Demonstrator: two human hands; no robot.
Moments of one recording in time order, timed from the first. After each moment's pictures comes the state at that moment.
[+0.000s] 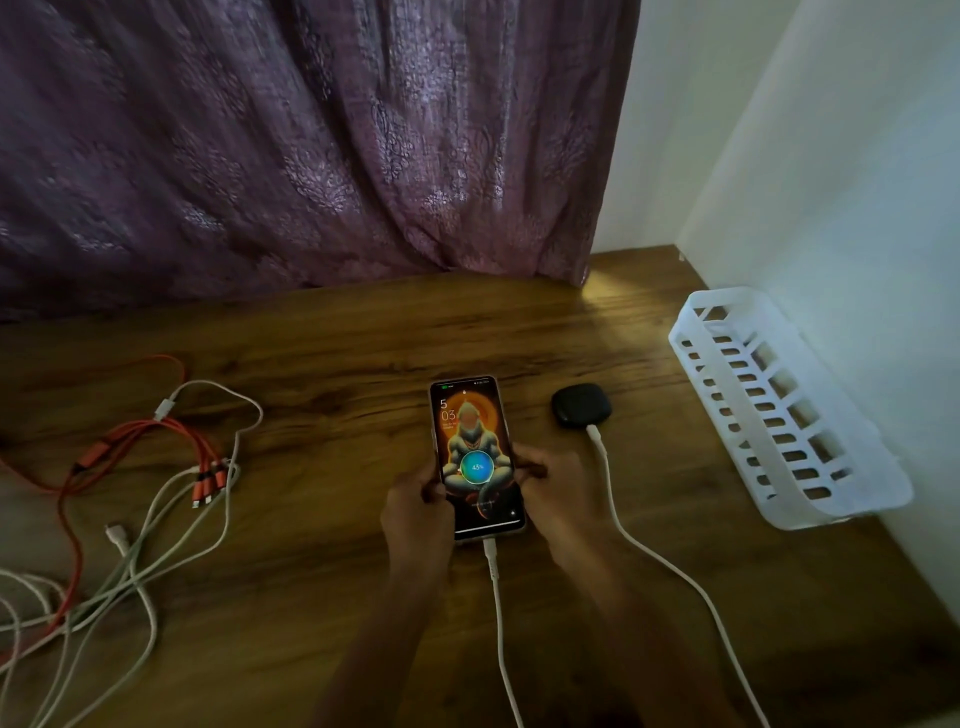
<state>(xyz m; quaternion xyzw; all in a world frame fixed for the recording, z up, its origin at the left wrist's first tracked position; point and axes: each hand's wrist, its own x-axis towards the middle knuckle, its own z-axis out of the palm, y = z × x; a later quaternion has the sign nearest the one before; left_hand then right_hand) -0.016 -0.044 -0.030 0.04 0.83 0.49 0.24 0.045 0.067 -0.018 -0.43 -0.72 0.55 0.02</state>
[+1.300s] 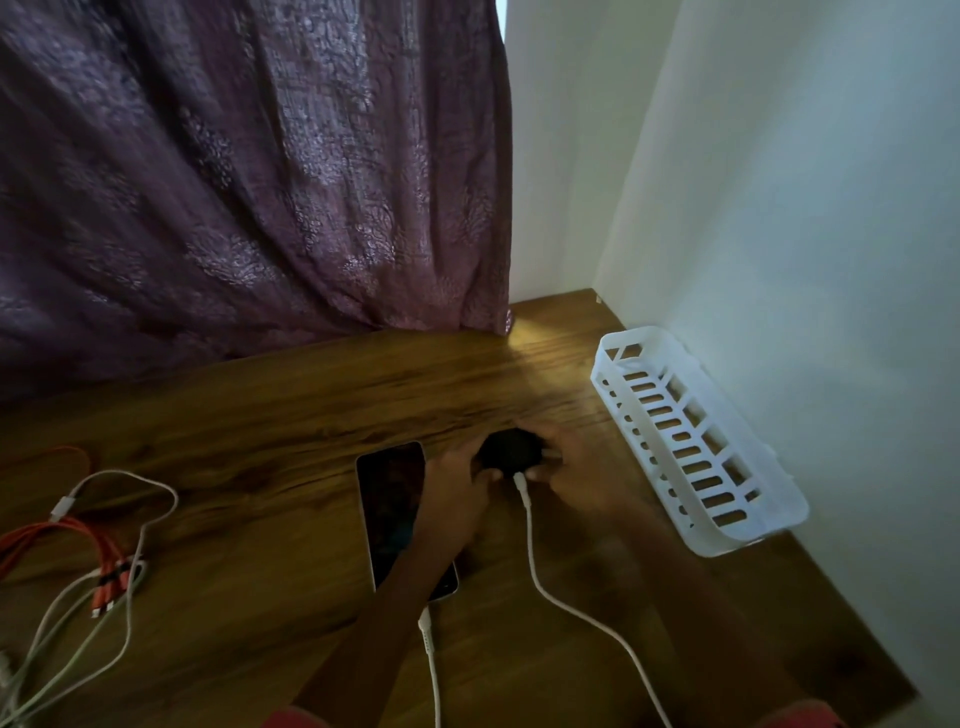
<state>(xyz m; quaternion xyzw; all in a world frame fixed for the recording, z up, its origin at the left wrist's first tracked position) -0.024 0.065 -0.008 0.34 0.82 0.41 0.21 0.069 0.189 -0.005 -0.30 -0.84 0.46 0.02</state>
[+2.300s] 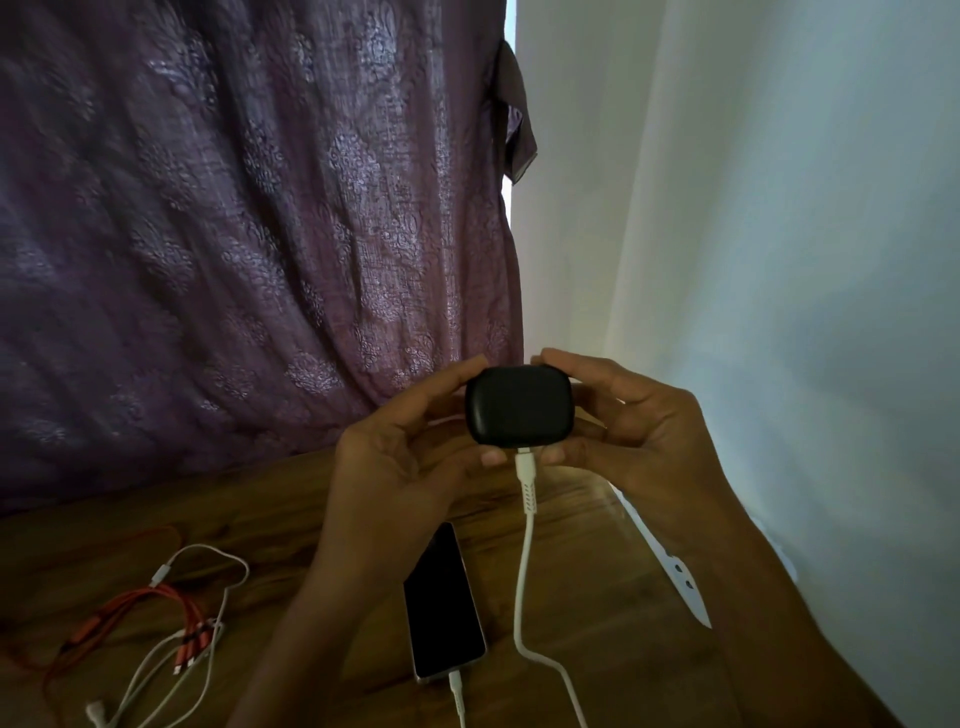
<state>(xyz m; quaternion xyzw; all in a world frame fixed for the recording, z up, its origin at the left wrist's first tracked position) 0.013 -0.033 0.200 0.45 0.57 0.68 0.09 0.123 0.111 0.194 -0.03 -0.76 0.55 0.35</state>
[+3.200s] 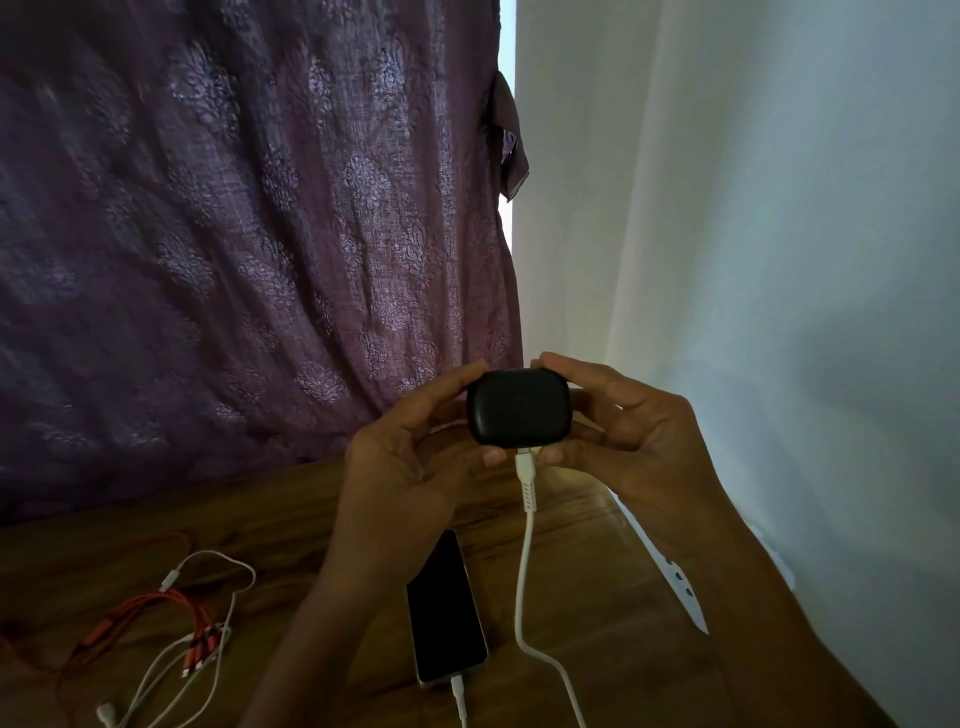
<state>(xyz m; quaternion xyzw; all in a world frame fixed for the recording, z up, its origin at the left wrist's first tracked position) 0.017 -0.036 0.200 0.46 0.60 0.66 0.06 0.125 0.109 0.195 -0.03 -0.76 0.54 0.36</state>
